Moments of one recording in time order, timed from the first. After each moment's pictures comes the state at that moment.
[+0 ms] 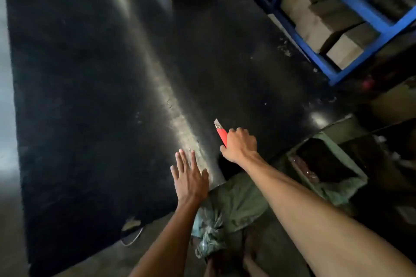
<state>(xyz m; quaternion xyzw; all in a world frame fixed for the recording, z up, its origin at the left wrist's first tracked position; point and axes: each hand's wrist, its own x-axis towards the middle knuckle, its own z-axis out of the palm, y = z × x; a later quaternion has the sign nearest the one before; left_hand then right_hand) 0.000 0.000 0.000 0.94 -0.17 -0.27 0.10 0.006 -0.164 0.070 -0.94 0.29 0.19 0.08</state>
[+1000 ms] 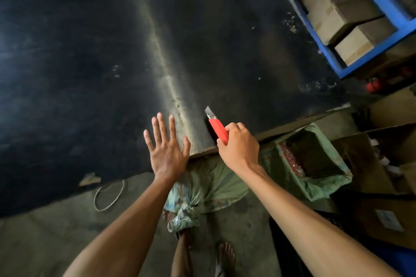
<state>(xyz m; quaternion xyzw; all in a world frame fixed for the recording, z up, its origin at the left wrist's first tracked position) -0.035 -0.006 -0.069 0.99 -0.14 -0.05 0.07 -0.101 -0.170 0.041 -0.94 0.29 0.05 0.18</state>
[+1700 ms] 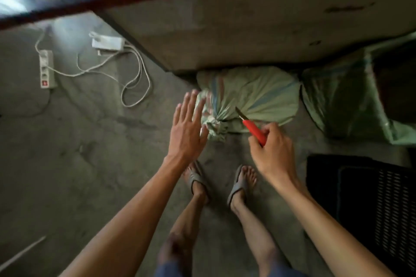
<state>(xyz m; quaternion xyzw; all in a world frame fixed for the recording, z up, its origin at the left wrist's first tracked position) -0.267 0.083 -0.245 0.96 -0.20 -0.15 0.15 -0.346 -0.111 -0.199 -0.88 0.30 0.11 0.34</state>
